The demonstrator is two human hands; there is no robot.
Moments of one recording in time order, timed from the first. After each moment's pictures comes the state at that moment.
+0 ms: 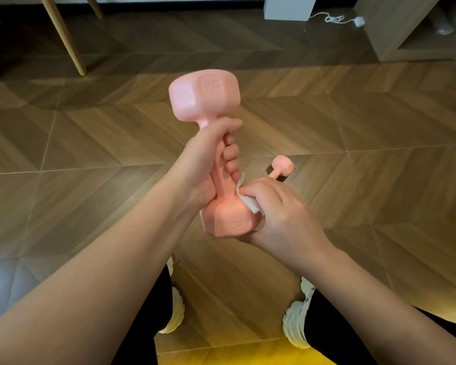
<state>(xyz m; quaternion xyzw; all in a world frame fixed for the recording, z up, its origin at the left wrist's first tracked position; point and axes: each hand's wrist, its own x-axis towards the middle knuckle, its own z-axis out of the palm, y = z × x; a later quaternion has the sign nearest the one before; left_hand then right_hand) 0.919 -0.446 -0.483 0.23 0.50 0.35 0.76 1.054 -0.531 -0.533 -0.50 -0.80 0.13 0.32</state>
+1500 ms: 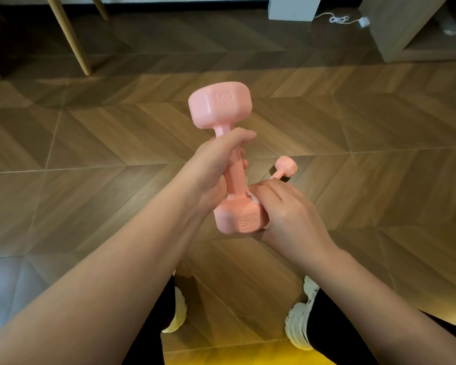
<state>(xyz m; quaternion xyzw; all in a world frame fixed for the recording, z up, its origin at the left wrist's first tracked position) 0.921 -0.450 -0.486 0.27 0.54 0.33 0.73 1.062 -0.525 -0.546 -0.54 -0.81 0.09 0.23</state>
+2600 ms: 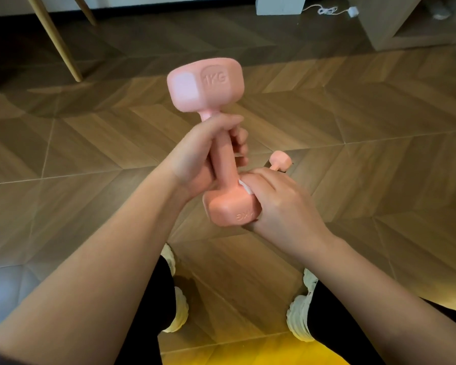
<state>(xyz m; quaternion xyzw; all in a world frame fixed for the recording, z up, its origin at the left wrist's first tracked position) 0.918 -0.439 -0.487 0.36 0.39 0.35 0.77 1.065 -0.524 -0.537 -0.54 -0.80 0.08 0.27</state>
